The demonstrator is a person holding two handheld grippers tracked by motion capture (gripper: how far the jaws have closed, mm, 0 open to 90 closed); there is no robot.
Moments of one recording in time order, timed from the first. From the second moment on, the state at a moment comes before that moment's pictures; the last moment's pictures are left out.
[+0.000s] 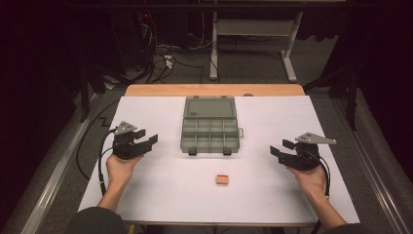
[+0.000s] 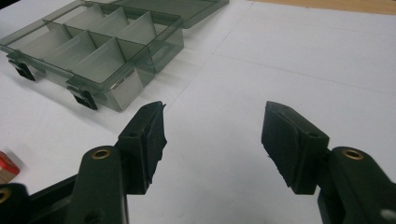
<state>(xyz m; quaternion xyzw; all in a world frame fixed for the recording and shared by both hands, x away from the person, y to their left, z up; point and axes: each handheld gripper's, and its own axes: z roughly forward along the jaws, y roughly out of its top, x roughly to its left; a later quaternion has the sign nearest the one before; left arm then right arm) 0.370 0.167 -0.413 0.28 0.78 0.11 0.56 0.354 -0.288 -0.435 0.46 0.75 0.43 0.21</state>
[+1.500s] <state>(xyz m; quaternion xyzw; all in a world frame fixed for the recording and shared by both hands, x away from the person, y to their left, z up) 0.292 0.192 -0.444 0.26 0.76 0.10 0.59 0.284 -0.334 -0.463 0.46 0.71 0.48 0.25</state>
